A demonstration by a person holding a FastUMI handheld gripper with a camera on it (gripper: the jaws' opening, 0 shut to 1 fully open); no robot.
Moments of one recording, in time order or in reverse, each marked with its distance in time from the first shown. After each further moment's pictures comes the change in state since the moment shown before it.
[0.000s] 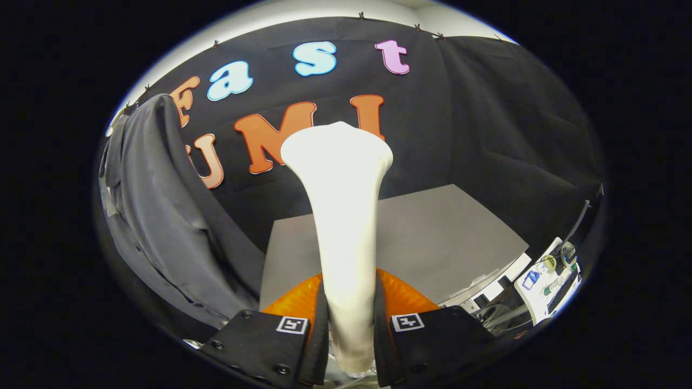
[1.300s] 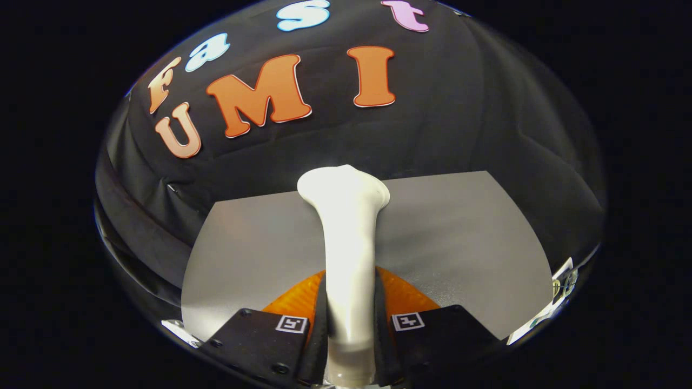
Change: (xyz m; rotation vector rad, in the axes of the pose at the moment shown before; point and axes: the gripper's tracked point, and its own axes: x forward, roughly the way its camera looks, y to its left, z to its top) arm 0.201 -0.112 0.003 -0.062 0.220 0.053
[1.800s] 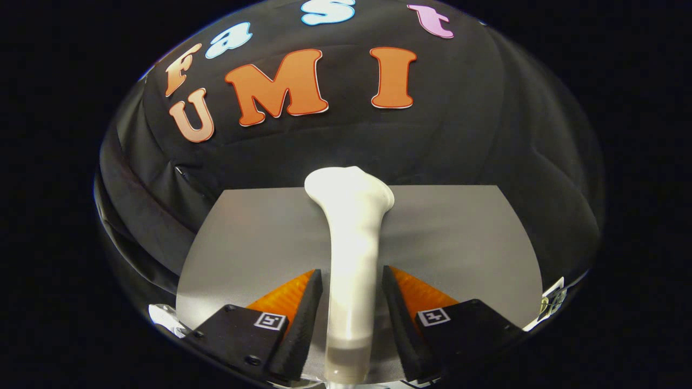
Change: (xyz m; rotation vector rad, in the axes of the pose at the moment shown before) arm 0.000 0.007 -0.005 -0.116 0.050 0.052
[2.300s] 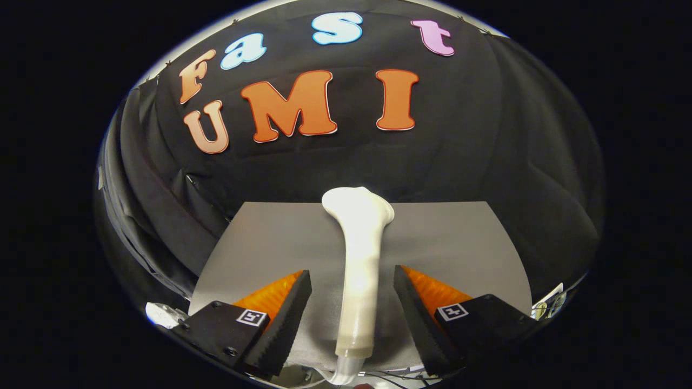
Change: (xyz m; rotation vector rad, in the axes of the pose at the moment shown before) arm -0.043 0.007 0.015 -0.022 -0.106 0.017
